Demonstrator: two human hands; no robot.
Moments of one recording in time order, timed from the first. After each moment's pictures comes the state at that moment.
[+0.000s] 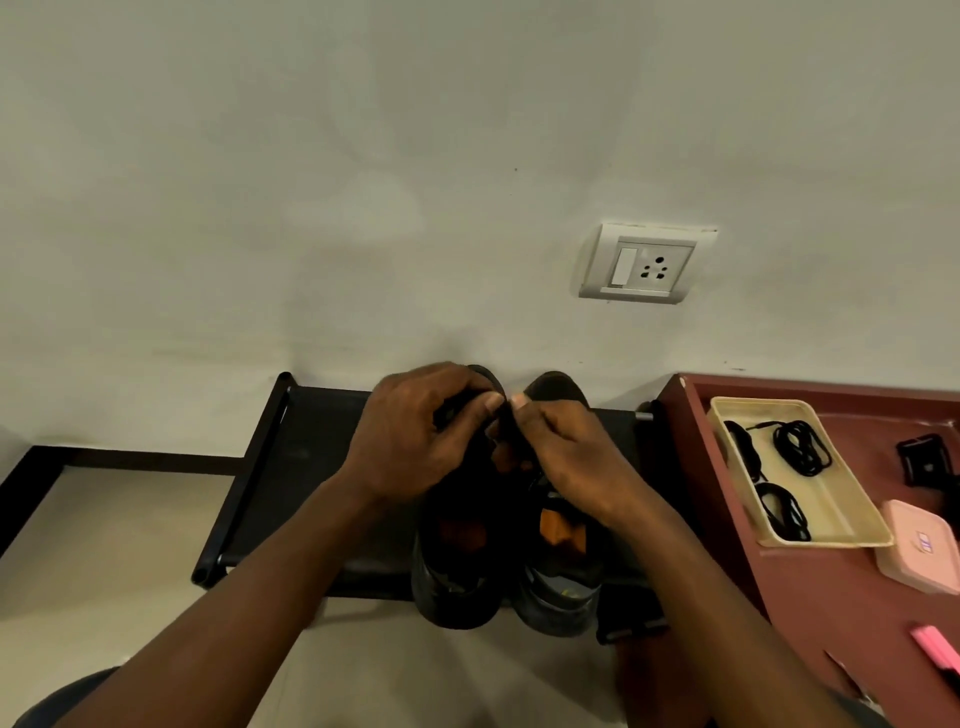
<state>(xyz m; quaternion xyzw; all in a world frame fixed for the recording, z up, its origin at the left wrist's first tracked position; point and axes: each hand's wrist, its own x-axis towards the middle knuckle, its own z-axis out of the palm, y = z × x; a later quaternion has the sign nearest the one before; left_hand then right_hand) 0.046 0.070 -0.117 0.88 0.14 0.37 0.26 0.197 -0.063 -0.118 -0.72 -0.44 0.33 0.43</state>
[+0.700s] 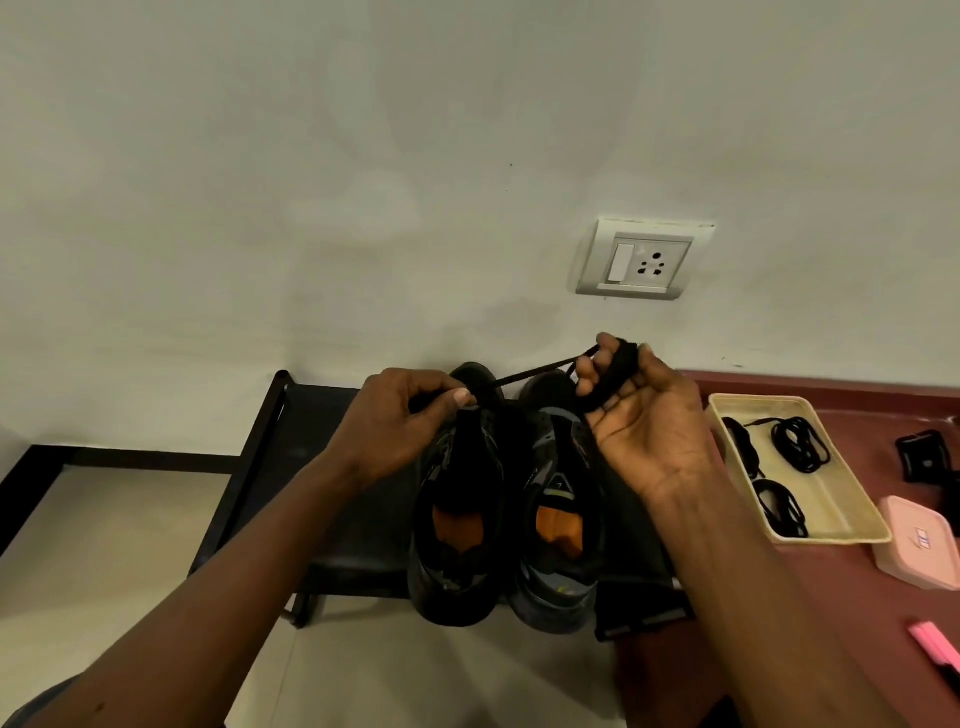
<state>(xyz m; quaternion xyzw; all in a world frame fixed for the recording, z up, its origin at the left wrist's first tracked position) 0.043 0.099 -0.139 0.86 0.23 0.23 0.40 0.231 -0.070 -0.095 -0.36 -0.02 0.44 0.82</state>
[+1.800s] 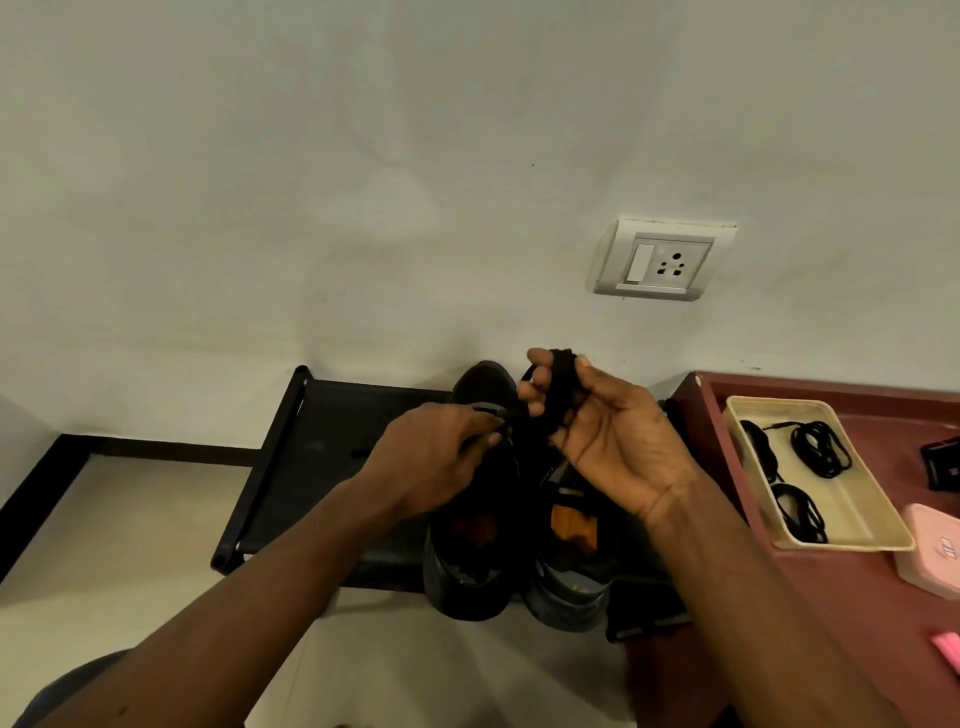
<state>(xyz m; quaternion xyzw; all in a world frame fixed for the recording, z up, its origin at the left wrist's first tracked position) 0.042 0.069 -0.136 0.95 0.20 0.09 0.22 0.205 -0.060 -0.100 -0.37 -0.15 0.57 0.72</state>
